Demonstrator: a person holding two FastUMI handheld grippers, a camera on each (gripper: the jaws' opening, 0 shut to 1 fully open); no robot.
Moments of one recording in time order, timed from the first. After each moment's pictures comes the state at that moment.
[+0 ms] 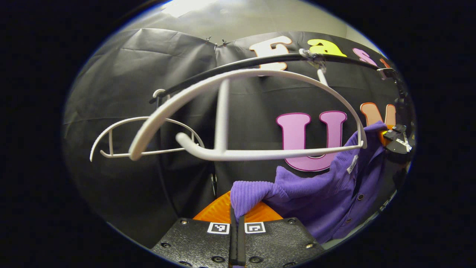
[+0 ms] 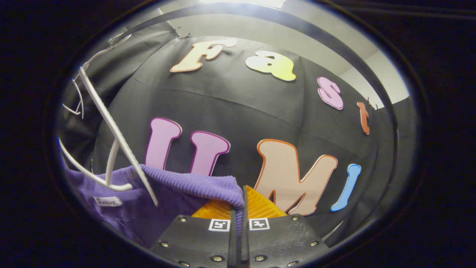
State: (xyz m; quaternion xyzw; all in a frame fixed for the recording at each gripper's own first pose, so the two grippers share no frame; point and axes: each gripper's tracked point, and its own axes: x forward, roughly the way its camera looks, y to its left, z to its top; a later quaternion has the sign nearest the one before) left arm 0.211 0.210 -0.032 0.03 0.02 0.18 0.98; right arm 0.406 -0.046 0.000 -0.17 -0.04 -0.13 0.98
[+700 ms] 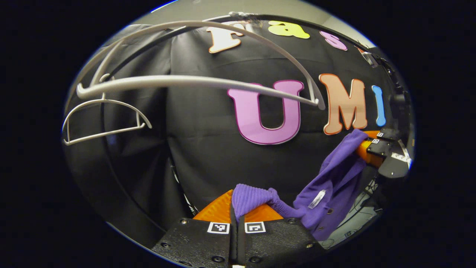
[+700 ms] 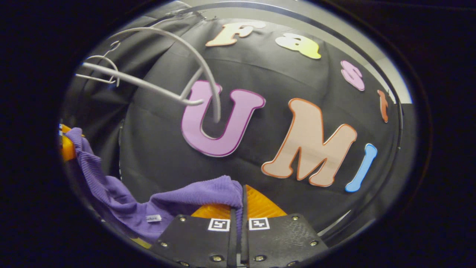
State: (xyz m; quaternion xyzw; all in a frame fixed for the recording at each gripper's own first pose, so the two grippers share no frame) left arm 0.248 0.122 -0.123 0.05 0.12 0.04 0.99; right arm 0.334 0.000 -0.131 -0.20 0.10 -0.04 0.97
